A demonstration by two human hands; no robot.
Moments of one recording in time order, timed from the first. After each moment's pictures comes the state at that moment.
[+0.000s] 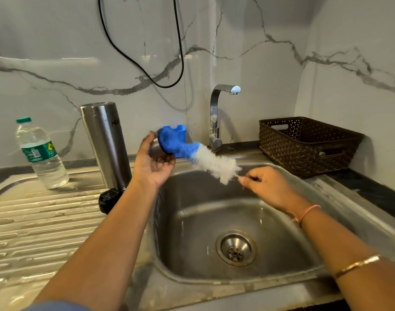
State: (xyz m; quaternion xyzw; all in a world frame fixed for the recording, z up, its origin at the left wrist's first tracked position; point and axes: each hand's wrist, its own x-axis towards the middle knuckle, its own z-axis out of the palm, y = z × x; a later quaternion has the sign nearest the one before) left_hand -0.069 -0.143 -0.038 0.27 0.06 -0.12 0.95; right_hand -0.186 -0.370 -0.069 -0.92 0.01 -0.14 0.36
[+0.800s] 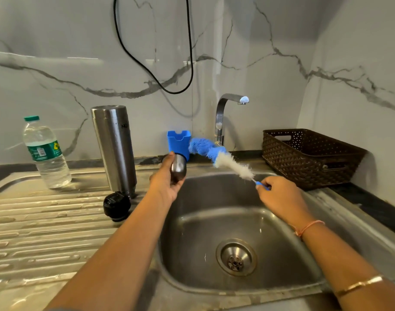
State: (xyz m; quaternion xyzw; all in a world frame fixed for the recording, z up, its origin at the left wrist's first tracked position) left_hand -0.067 -0.157 -0.061 0.40 0.14 -0.08 0.90; right_hand -0.185 -0.372 -0.073 -0.93 0.15 -0.21 0.27
